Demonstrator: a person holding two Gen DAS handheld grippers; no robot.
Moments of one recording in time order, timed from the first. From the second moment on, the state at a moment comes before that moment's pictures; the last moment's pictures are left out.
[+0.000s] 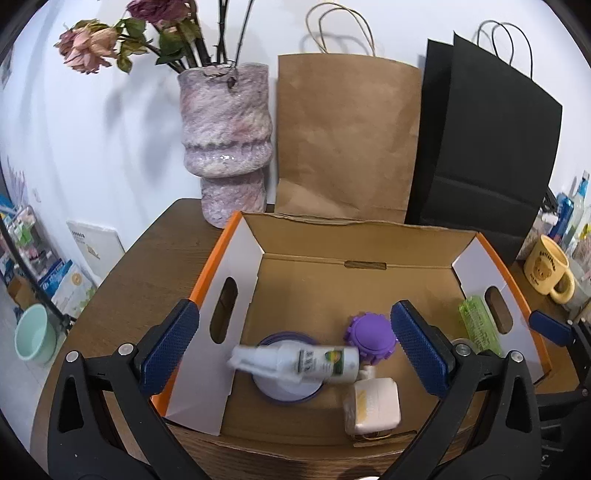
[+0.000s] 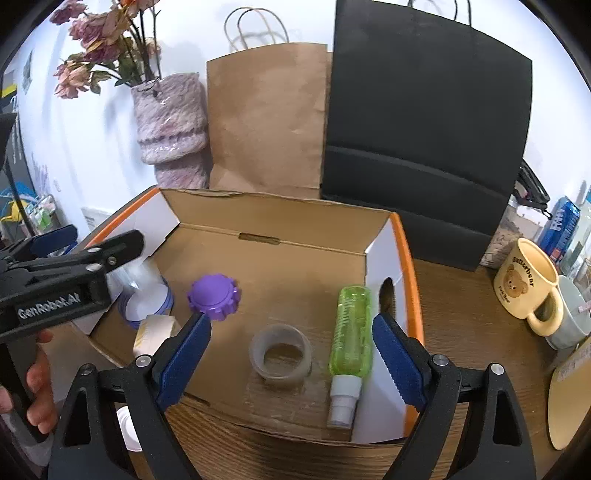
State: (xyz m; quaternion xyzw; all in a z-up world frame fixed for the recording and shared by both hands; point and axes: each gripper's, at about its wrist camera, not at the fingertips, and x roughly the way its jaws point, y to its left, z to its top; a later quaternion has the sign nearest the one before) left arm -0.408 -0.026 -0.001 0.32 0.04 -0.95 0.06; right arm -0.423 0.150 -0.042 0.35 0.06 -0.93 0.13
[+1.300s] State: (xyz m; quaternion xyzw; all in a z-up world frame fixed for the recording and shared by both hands) left arm -0.326 -0.040 0.008 0.30 0.05 -0.95 0.05; right arm -0.334 0.183 -0.029 0.32 0.08 -0.93 0.14
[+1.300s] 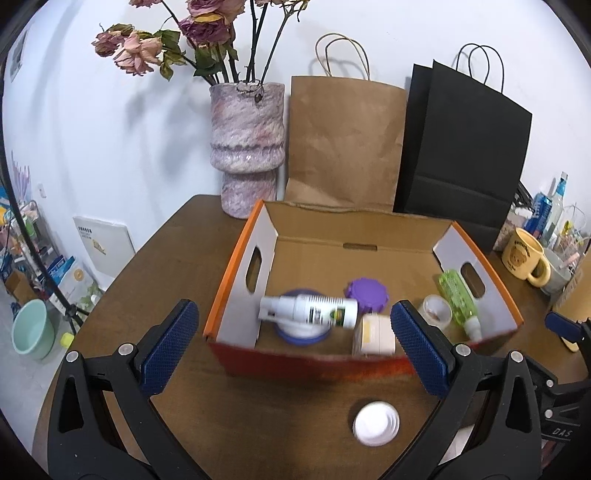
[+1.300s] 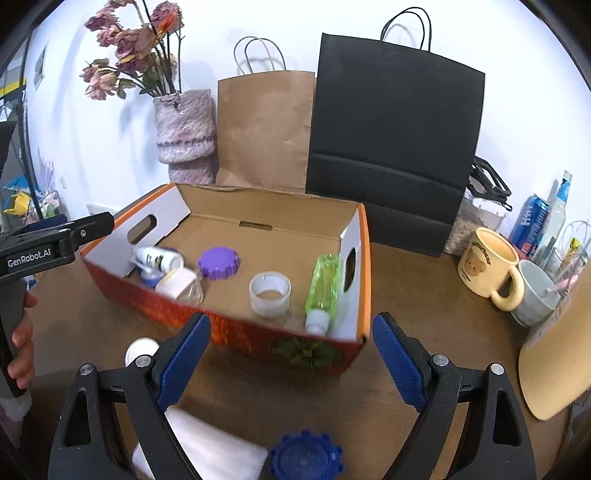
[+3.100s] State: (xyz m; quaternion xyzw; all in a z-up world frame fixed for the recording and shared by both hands) left arm -0.236 -0.049 -0.036 0.36 0.05 -0.93 0.02; right arm -0.270 0.138 -0.080 0.41 0.02 -0.91 0.09
